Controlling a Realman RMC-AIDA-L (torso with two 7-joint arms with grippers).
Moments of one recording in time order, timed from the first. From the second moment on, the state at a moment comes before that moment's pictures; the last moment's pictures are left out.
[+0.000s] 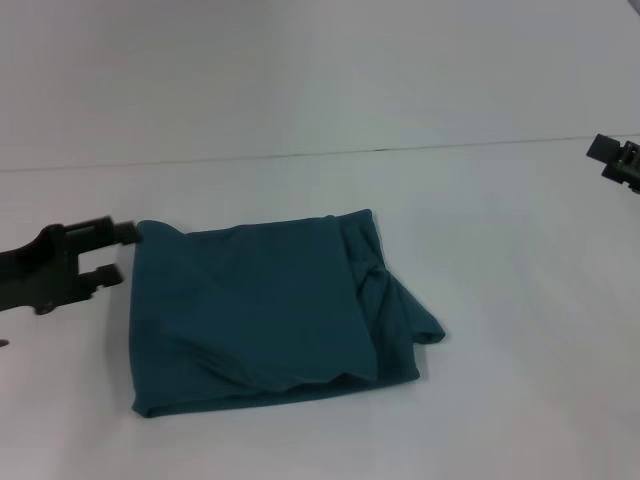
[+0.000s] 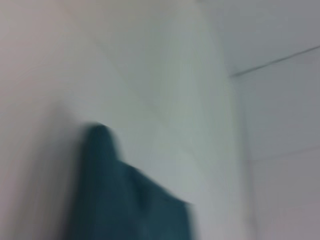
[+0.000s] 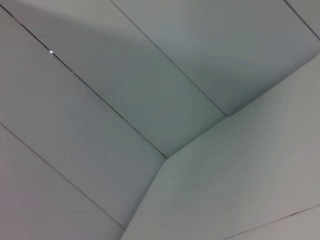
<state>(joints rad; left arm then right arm) -0.54 -2.08 0.47 0.84 2.16 1.47 -2.61 0.46 1.99 -0.26 -0.66 -1.92 -1.54 1.96</state>
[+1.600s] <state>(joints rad) -0.63 -2.17 0.66 0.53 2.03 1.46 -2.32 0.46 1.99 -0.31 -0.62 -1.92 -1.49 1.94</state>
